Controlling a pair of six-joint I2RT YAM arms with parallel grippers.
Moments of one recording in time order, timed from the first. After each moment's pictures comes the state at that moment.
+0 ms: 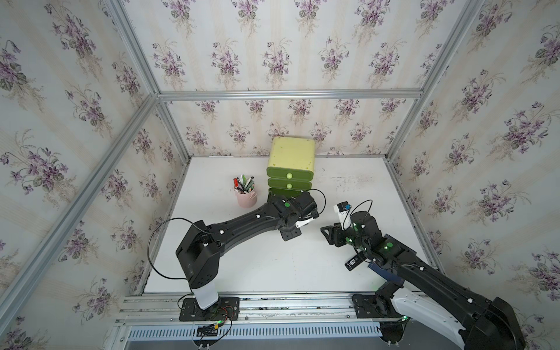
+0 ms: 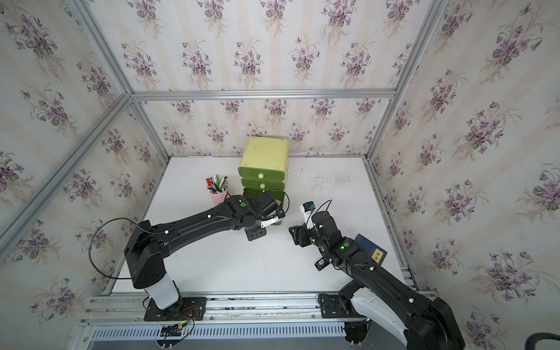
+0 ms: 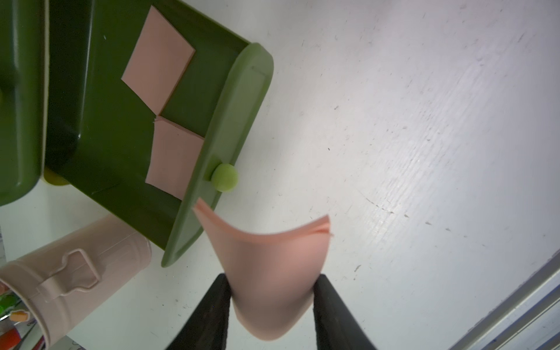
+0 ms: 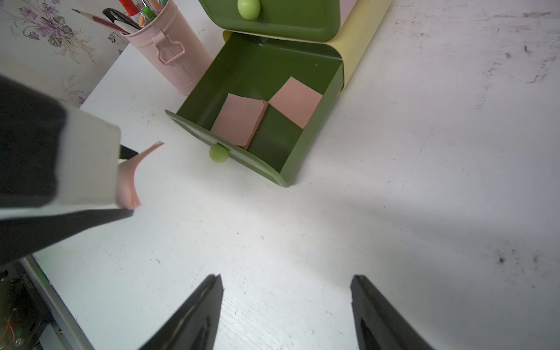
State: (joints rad) left arm -0.91 1.75 1.47 -1.04 -0.22 0.33; right arm 0.59 0.92 0.50 -0.25 -0.11 0.31
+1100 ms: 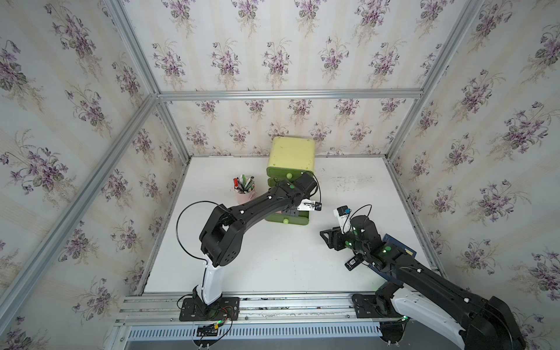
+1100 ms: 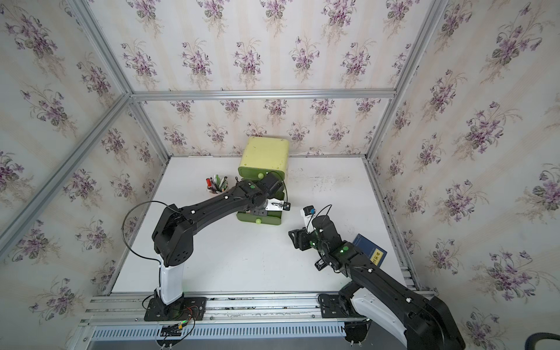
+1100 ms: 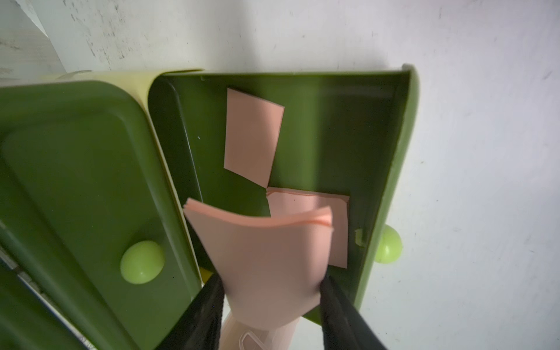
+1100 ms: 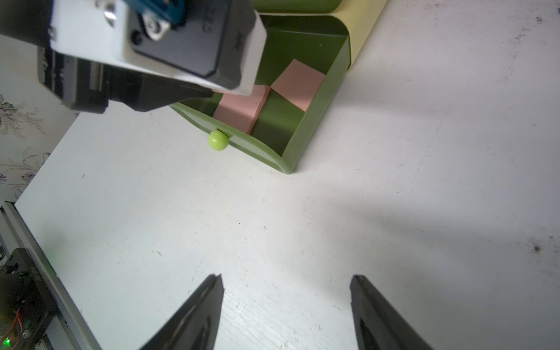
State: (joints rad) left arm -0.78 2.02 1.71 -0.88 -0.33 0.99; right arm 0.59 0.91 0.42 -0.18 -0.14 0.34
